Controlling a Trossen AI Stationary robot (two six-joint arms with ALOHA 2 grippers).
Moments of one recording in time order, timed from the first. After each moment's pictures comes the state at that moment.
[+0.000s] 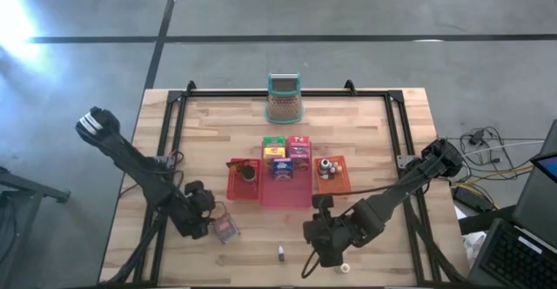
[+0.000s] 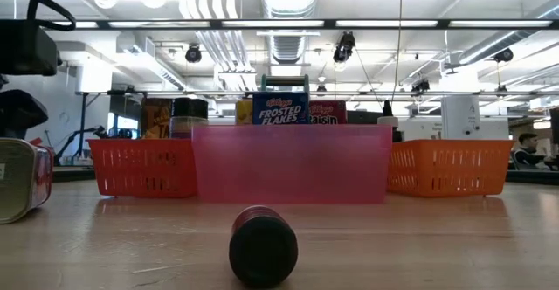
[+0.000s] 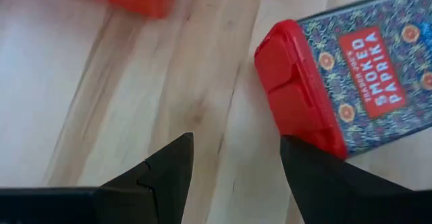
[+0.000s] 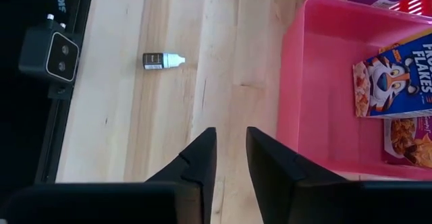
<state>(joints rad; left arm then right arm) -0.81 1.21 0.49 -0.41 -0.33 -1.03 0.61 1.83 1.62 -0.93 0.31 0.45</state>
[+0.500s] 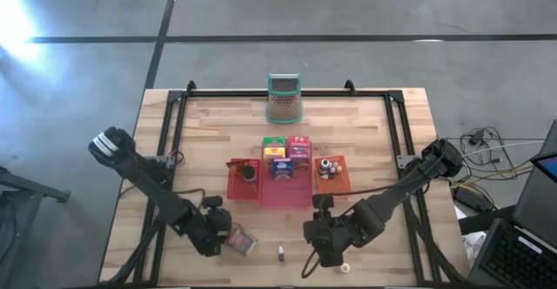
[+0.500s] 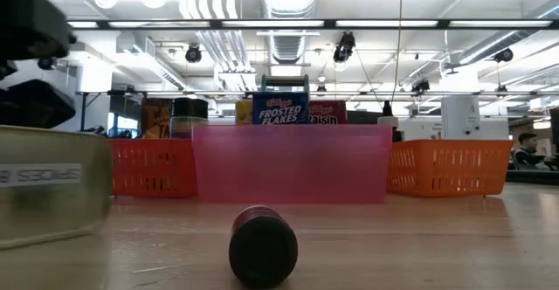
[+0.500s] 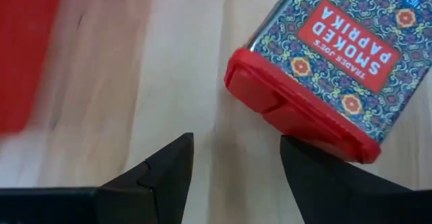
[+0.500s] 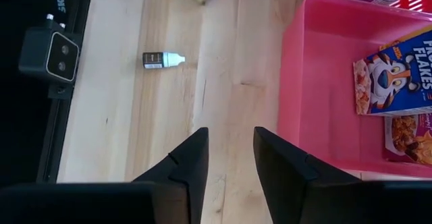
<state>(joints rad) -0.78 1.54 0.71 -0.25 -0.34 -0.81 0.62 1.83 1.62 -0.94 0.31 0.46</state>
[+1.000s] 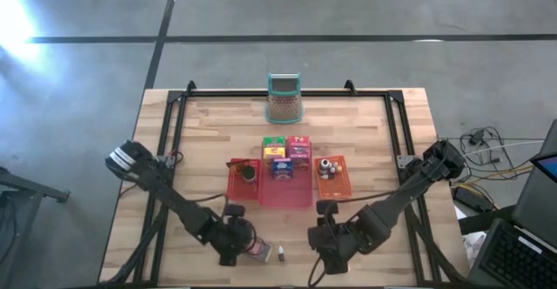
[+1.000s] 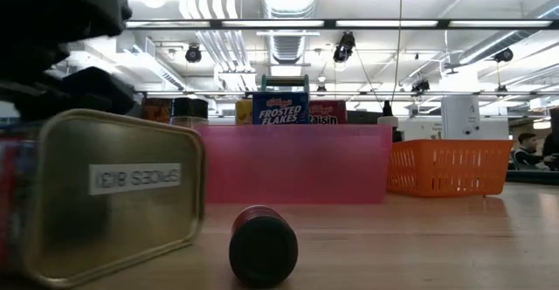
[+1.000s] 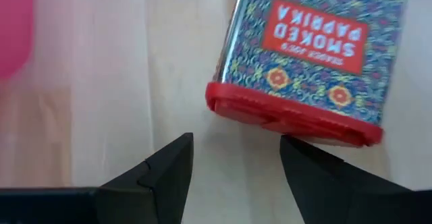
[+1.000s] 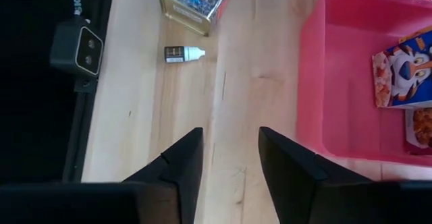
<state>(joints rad) -0.69 1.74 0.95 -0.25 -0.24 -0.54 0.66 1.83 1.62 -0.94 0.31 0.52</state>
